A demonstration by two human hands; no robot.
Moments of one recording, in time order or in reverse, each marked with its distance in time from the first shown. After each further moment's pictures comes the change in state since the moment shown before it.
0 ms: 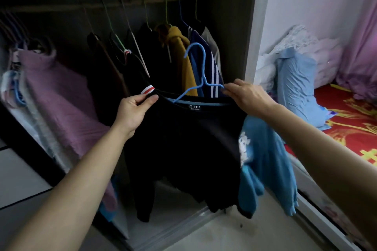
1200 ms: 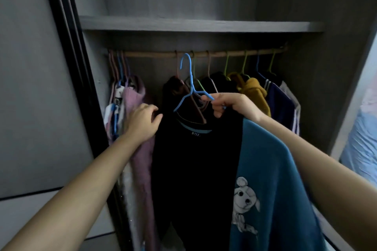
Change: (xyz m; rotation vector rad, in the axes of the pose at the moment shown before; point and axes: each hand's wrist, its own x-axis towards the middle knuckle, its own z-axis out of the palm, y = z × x) left_hand 0.097 0.022 -0.234 1.088 0.247 0.255; right_hand 0.203 -0.254 -0.010 1.714 -0.398 0.199
